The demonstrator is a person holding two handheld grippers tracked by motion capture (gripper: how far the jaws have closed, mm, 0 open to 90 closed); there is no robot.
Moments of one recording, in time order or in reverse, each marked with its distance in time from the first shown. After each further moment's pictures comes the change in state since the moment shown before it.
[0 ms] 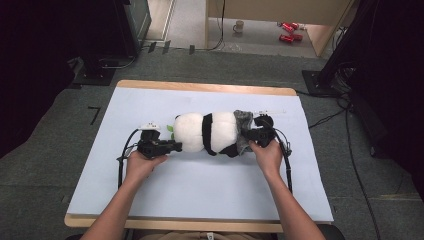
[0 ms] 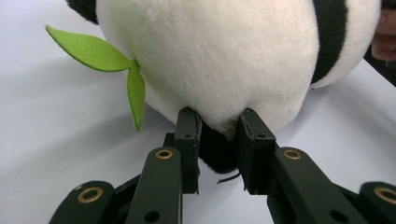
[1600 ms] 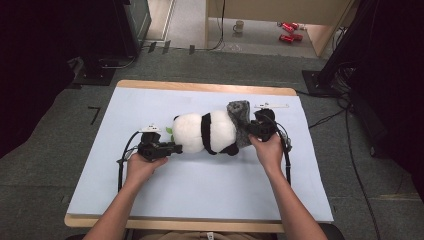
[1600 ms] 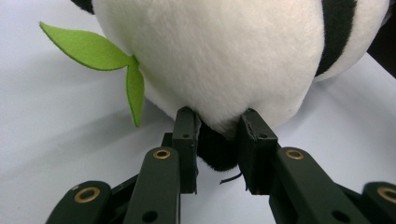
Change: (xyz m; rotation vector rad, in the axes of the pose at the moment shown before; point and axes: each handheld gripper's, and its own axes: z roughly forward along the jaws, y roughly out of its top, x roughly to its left) left arm -0.003 -0.008 0.001 -0.004 0.013 -0.007; right arm 0.016 0.019 -0.021 -0.111 0.042 -0.097
